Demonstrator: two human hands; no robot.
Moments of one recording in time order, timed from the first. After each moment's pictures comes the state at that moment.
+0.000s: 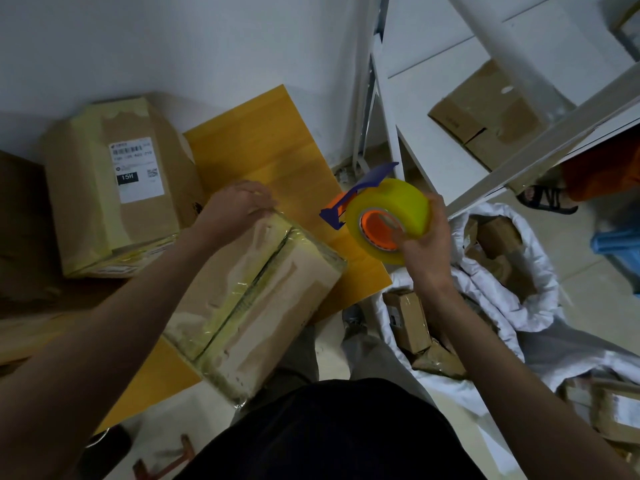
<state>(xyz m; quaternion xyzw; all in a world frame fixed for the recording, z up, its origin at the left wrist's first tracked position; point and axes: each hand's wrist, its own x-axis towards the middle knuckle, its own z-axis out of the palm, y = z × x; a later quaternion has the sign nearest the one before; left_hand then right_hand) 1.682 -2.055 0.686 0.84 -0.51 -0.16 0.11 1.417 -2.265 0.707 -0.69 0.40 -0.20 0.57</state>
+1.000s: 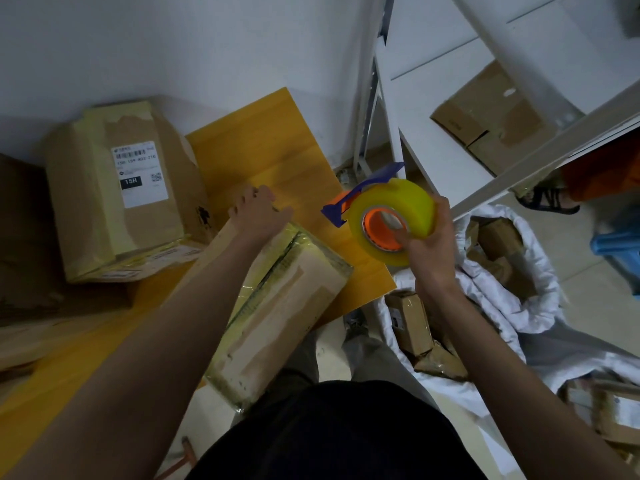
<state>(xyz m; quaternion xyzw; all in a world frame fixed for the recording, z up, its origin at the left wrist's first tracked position) 1.655 -2.099 0.655 0.95 -0.16 -0.24 0.10 1.429 -2.262 0.712 -0.65 0.43 -0.20 0.59</state>
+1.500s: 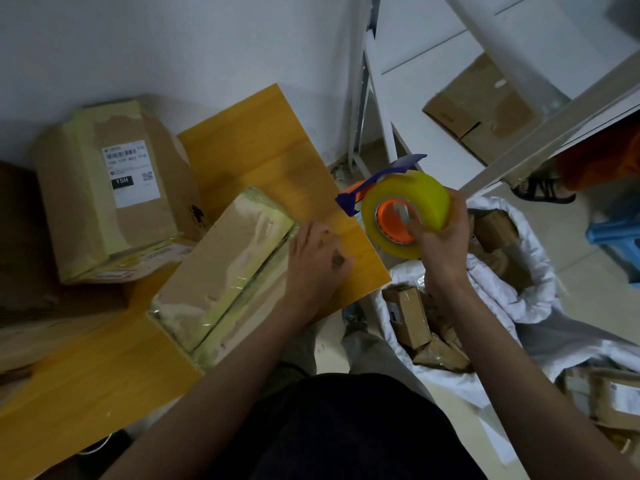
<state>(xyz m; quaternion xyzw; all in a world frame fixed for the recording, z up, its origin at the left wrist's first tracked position) 1.515 -2.106 0.652 0.89 -0.39 -0.10 0.22 1.413 -2.275 0.712 -0.63 0.48 -0.23 0.57</state>
